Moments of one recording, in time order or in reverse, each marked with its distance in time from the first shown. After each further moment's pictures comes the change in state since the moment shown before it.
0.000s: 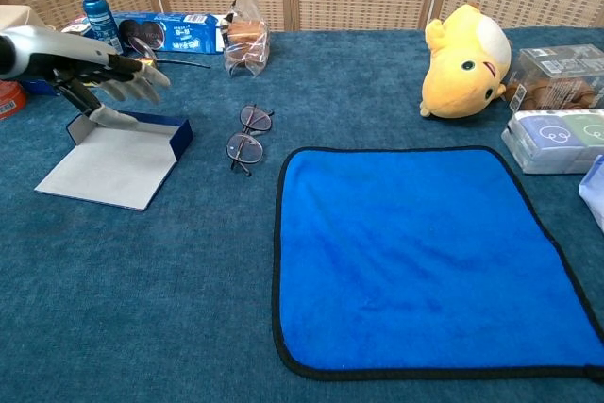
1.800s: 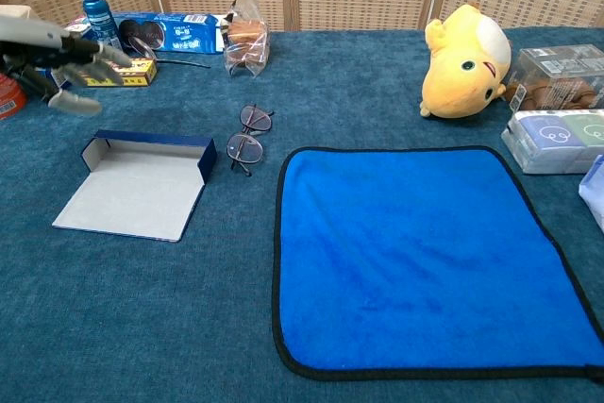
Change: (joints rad) left arm 0.106 0.048 -0.031 -0.016 0.093 0.090 -0.060; right arm 0.010 -0.007 0.003 -0.026 0.007 -0.015 -0.034
